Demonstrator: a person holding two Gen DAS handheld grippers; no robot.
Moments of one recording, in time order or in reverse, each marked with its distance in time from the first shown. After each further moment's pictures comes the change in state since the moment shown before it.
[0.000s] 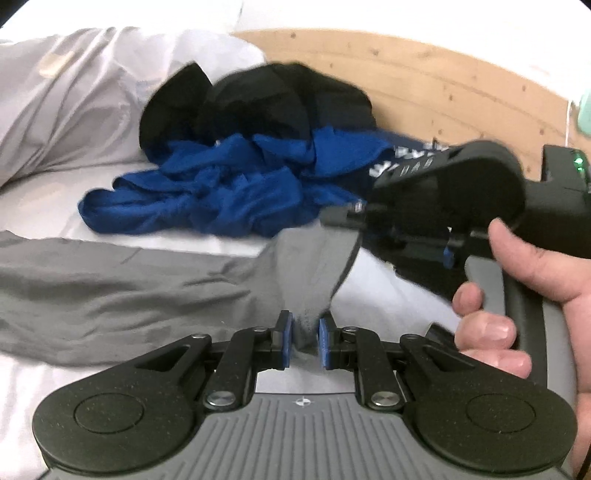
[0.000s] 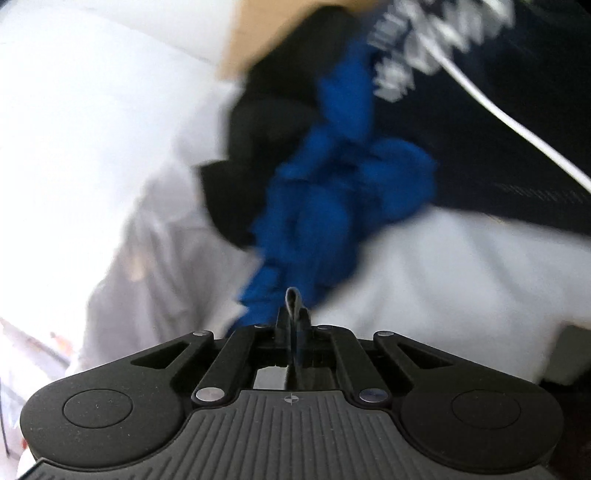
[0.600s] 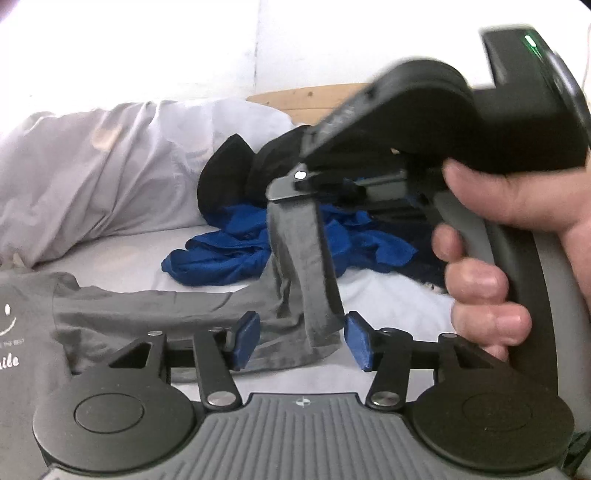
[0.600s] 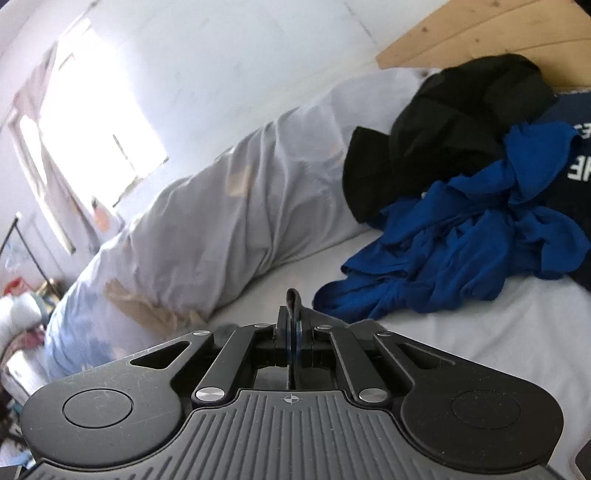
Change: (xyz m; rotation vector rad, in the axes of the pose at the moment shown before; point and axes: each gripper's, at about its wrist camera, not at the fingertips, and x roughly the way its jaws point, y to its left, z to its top) left arm -0.073 0.017 -0.019 0.147 -0.141 0.154; right arm 0.002 0.128 -0.048 -0.483 0.117 0.100
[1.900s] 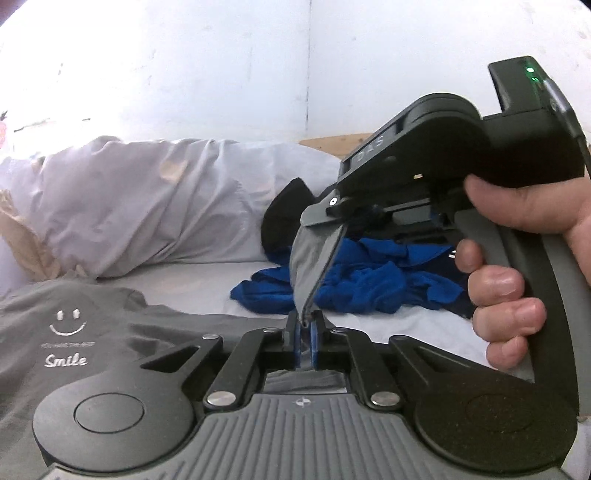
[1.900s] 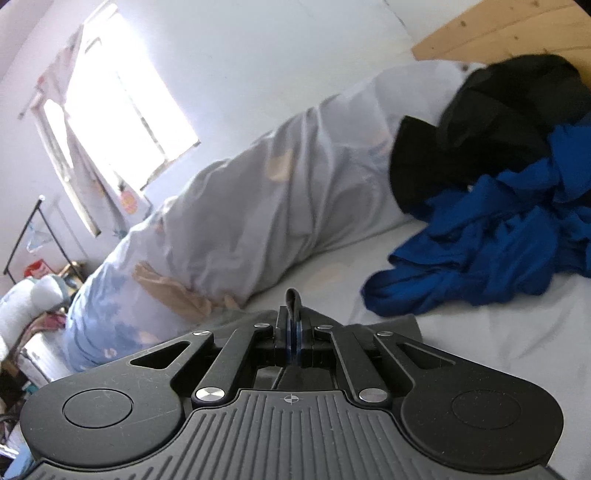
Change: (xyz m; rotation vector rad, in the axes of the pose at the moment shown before) left arm -0.058 0.048 -0.009 -0.069 -0.143 0.131; right arm 0.011 0.049 -0.011 -0.027 0.026 0.083
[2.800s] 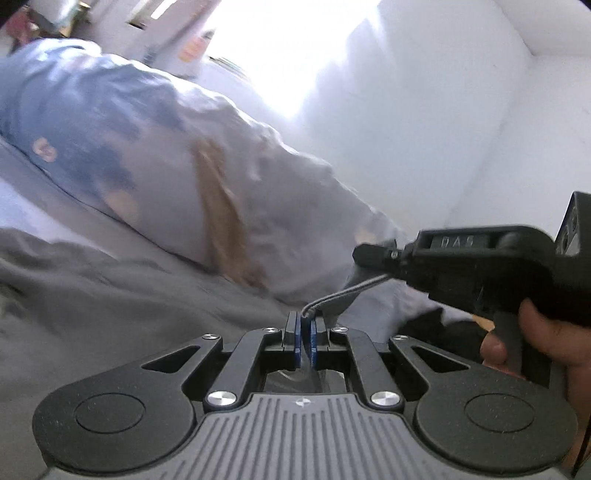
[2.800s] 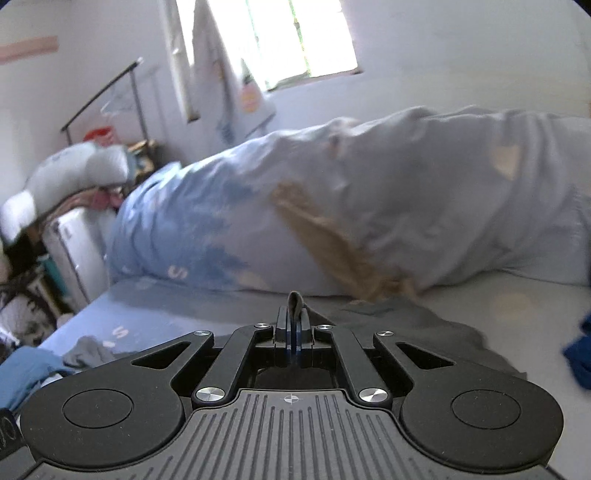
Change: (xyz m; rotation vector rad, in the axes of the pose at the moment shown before) left arm -0.131 0.293 0.011 -0.643 -0.123 0.163; right arm 0.163 0.301 -0.038 -0.421 0.221 0.142
